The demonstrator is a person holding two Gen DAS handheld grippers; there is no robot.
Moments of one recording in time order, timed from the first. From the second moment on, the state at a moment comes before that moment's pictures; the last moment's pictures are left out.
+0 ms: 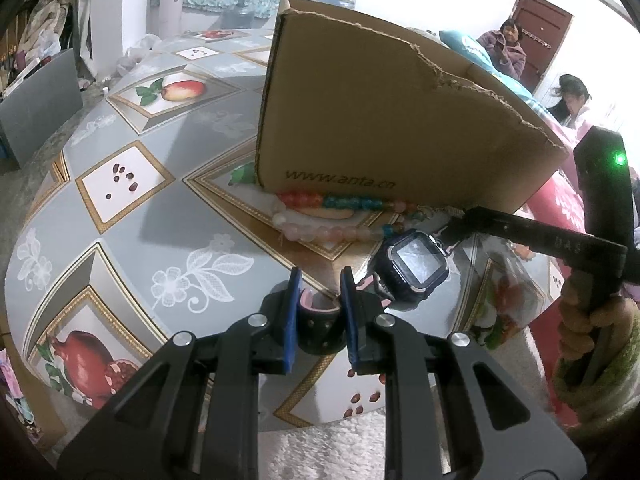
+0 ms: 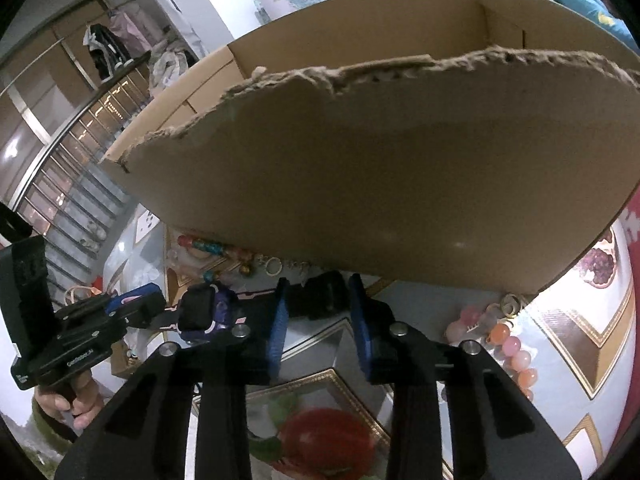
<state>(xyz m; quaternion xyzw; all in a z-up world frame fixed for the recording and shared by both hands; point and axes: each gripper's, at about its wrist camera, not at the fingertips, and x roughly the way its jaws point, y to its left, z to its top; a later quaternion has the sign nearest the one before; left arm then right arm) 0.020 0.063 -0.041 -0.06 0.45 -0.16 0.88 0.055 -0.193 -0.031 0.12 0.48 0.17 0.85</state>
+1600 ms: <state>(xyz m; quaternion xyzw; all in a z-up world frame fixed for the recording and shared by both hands) -0.002 0.058 -0.007 -0.06 0.41 -0.16 0.89 0.002 -0.172 0.030 0.06 0.38 0.22 0.90</state>
